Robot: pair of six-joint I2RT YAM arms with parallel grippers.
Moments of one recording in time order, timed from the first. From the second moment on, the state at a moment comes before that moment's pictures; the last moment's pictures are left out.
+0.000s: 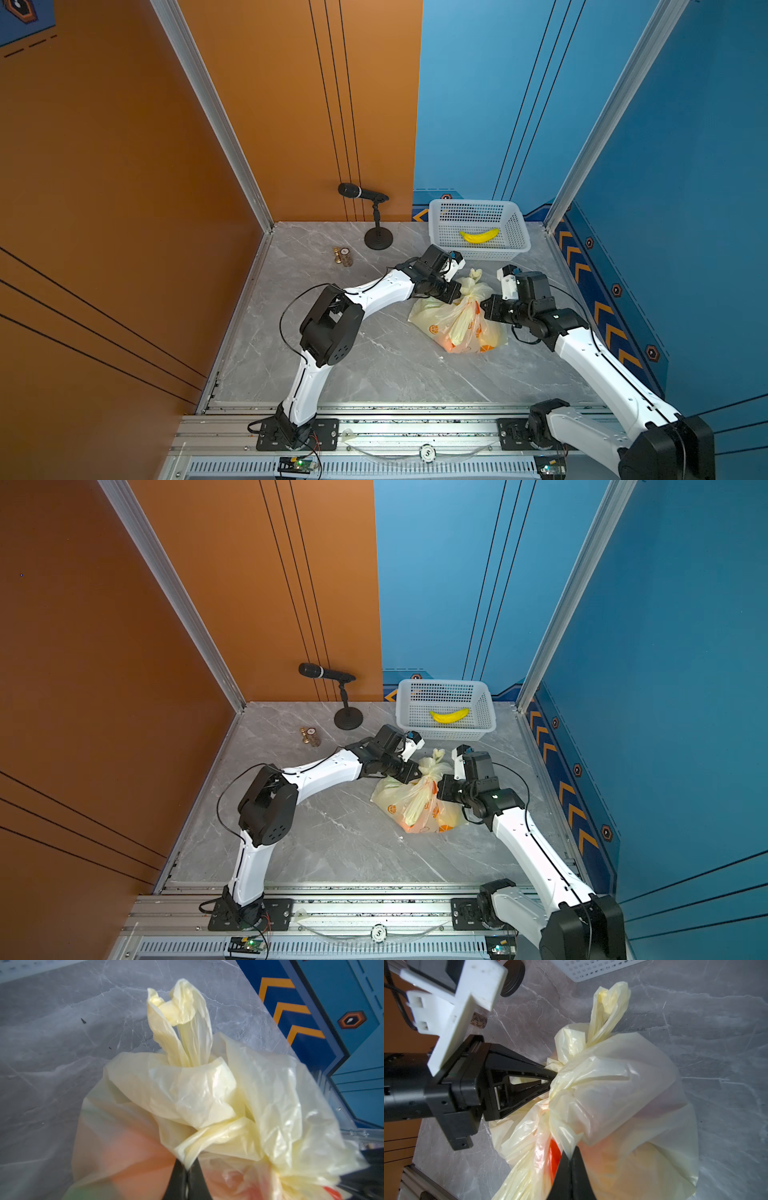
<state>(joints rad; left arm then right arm) -0.77 2.12 1.67 -0.36 0.40 -0.28 0.24 1.07 0.77 -0.50 -0.24 0.42</state>
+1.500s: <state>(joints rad) -0.87 1.91 1.63 -0.44 0.03 -0.26 0.19 1.27 1.01 -0.63 -0.19 0.42</state>
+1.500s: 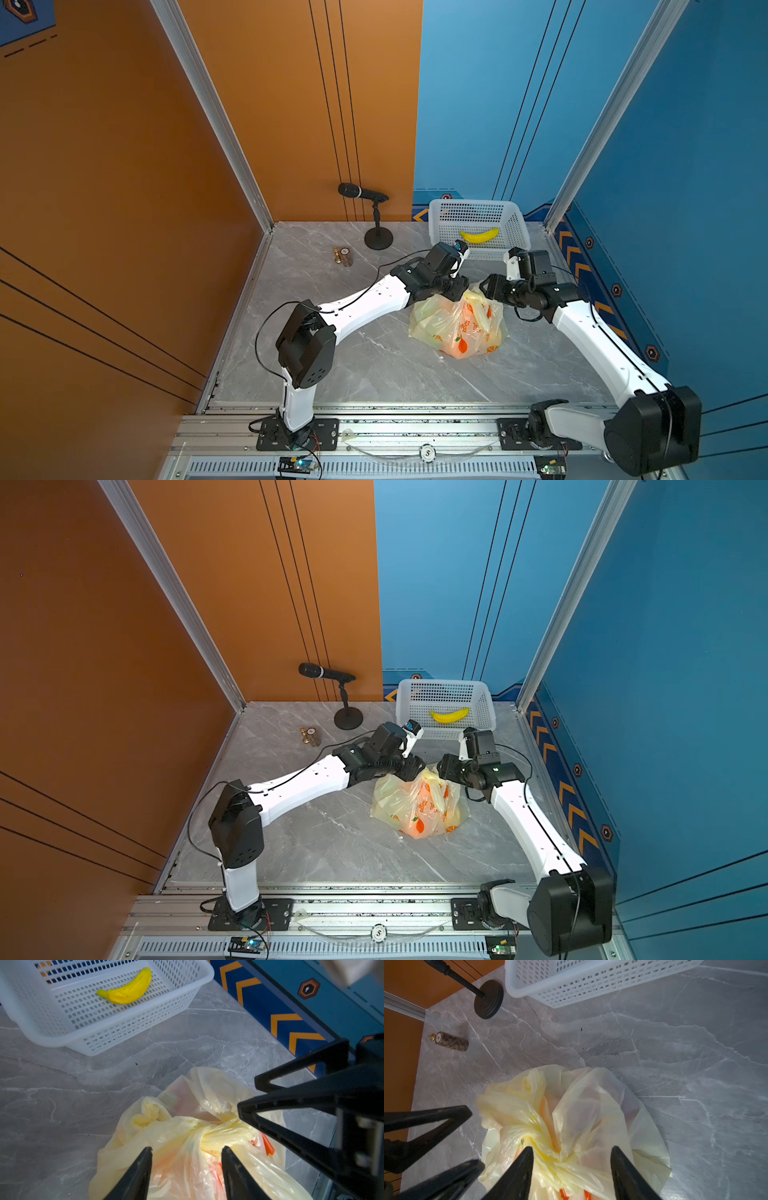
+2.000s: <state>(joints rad) -0.87 1.99 1.63 -0.47 0.08 -0.28 0.24 1.32 0.96 -0.57 -0.17 0.46</state>
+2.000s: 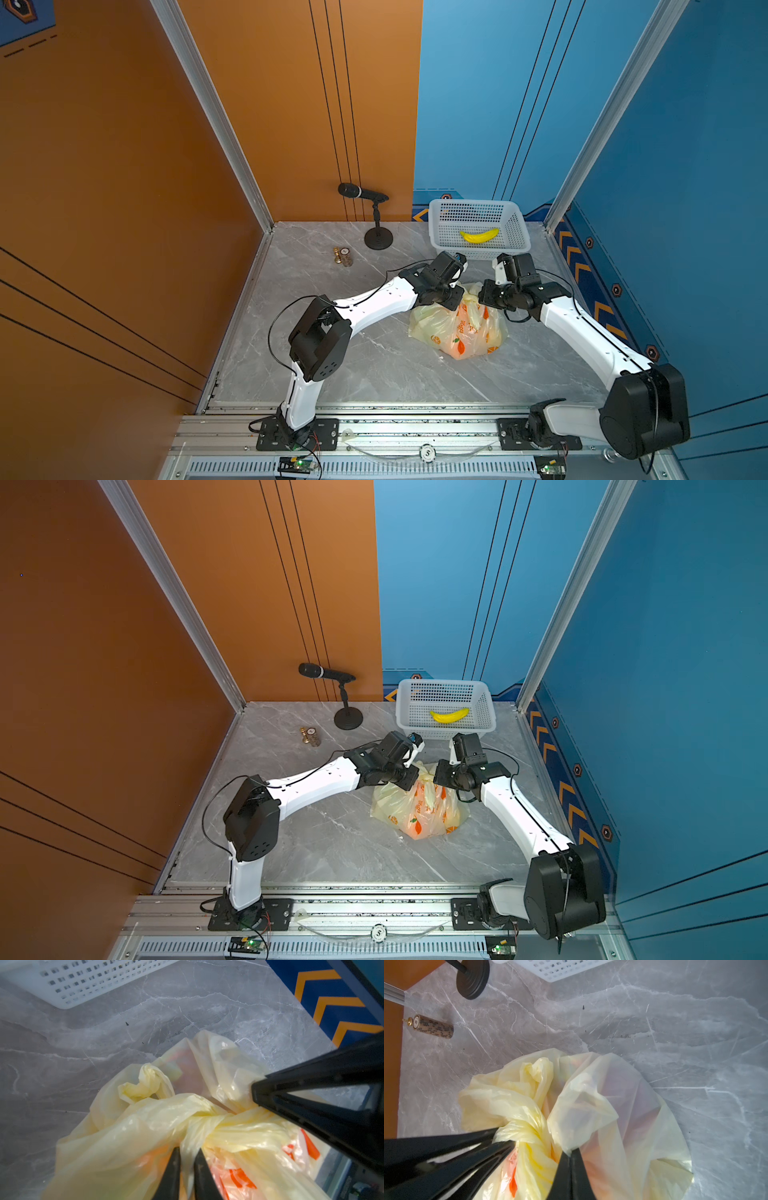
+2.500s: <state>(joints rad) -0.80 1.81 1.45 -0.41 0.04 -0.29 0.19 1.20 0.89 -0.53 -0.14 0.48</state>
